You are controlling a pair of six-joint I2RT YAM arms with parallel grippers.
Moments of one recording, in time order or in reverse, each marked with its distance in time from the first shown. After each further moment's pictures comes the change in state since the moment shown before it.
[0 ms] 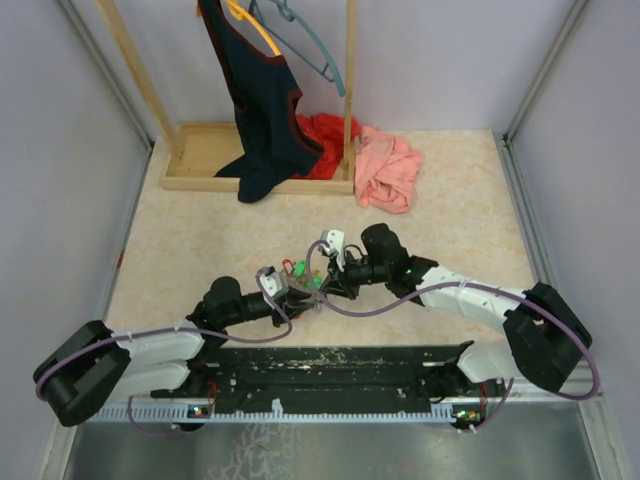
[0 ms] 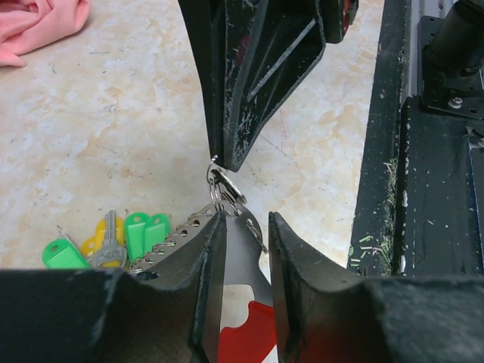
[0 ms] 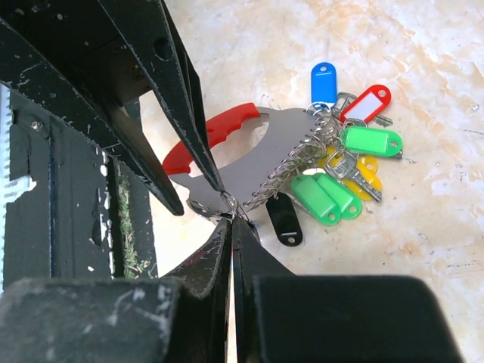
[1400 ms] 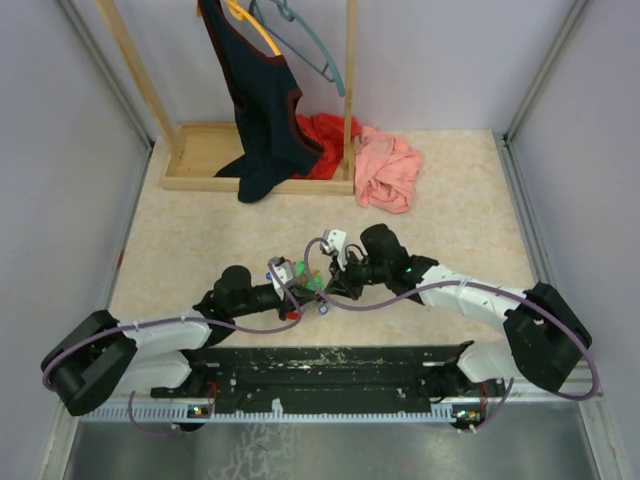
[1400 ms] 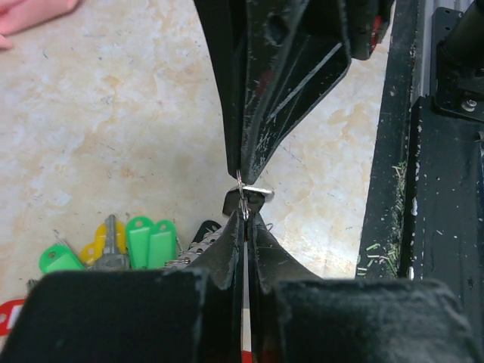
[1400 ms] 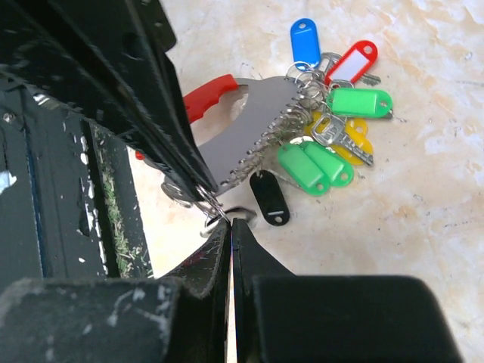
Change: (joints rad) left arm 0.000 0.093 0.116 -0.115 -0.009 -0.006; right arm 0.006 0.000 0.015 -0.090 0.088 -0.005
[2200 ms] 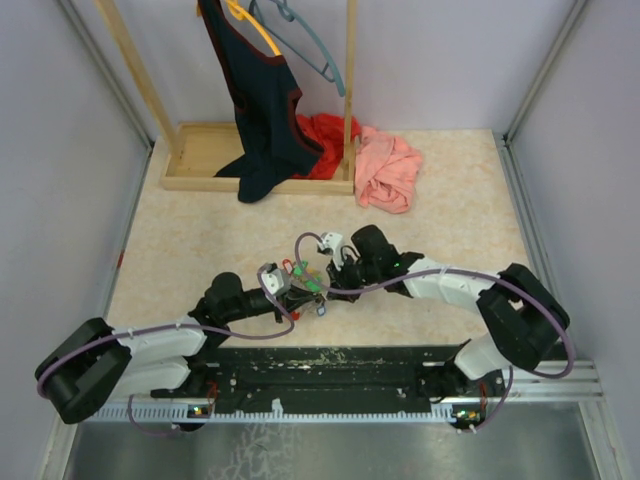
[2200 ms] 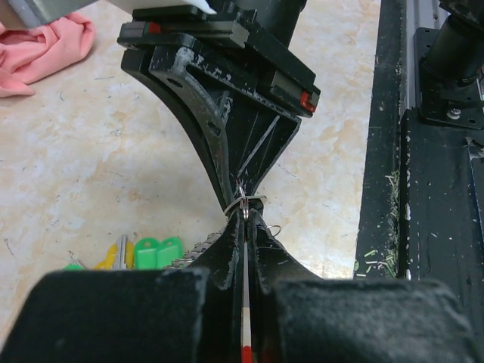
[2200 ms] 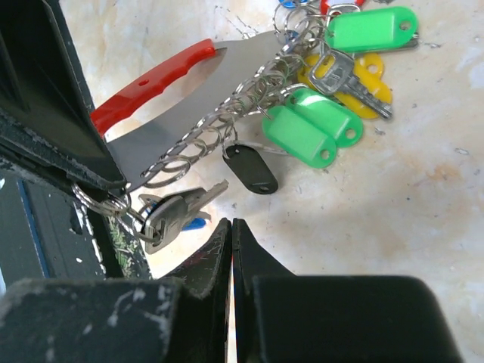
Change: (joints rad) left arm 0.000 -0.074 -0.069 0.114 0.024 0.031; right arm -0.019 0.156 0.033 -0.038 0.004 0.103
